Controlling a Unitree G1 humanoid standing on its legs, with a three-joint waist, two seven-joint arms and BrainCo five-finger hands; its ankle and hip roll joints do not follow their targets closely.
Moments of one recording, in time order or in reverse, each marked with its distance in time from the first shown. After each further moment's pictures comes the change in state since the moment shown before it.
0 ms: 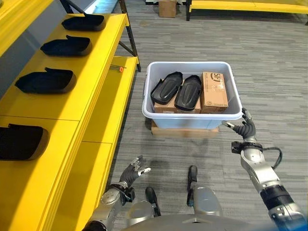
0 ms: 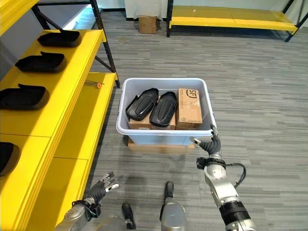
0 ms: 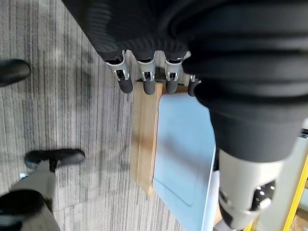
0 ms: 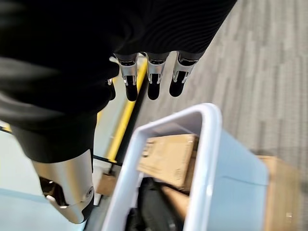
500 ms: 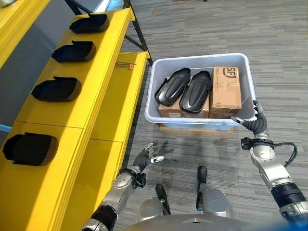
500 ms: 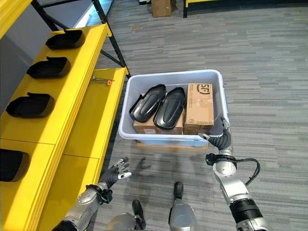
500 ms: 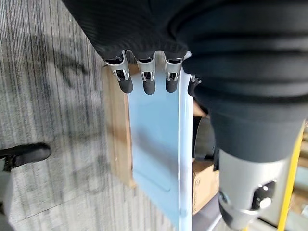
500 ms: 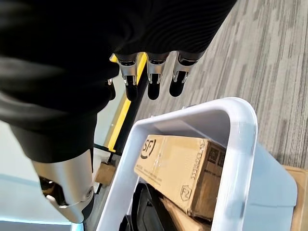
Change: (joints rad) left arm -0.170 -0.010 -0.055 -0.025 0.014 -0.011 -0.022; right arm -0.057 -0.095 -0.003 -0.024 -0.075 -0.048 -0.029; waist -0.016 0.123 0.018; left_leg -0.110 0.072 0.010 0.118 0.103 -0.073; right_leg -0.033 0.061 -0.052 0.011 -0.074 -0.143
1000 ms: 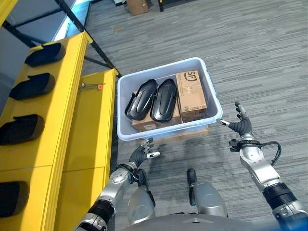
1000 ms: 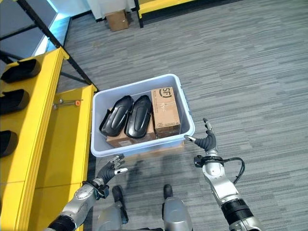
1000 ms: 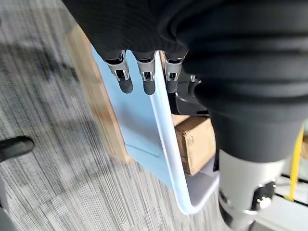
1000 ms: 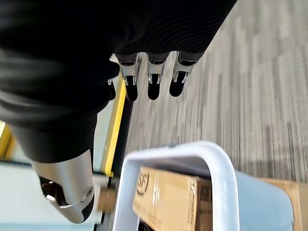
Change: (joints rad) left arm -0.040 0.023 0.029 0.024 -0.012 0.025 -0.003; right arm -0.002 0.043 0.086 -0.020 0.052 -0.016 0.043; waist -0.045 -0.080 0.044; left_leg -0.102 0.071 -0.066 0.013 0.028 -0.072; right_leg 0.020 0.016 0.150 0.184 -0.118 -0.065
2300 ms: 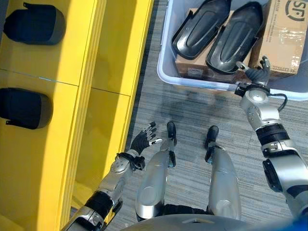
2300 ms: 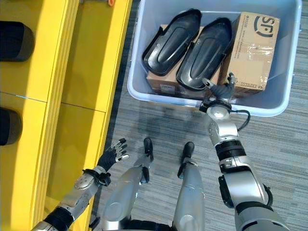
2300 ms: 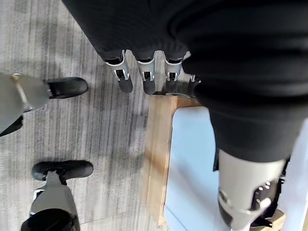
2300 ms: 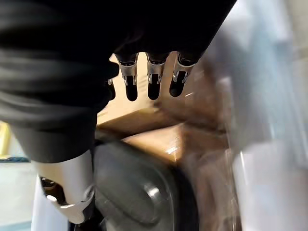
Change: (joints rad) left arm -0.025 0.082 -0.073 -0.207 -0.088 -0.025 0.100; right arm -0.641 0.016 -0.108 0.350 0.336 0.117 -0.180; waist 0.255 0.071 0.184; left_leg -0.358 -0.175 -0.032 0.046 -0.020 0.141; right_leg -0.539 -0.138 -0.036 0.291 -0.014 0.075
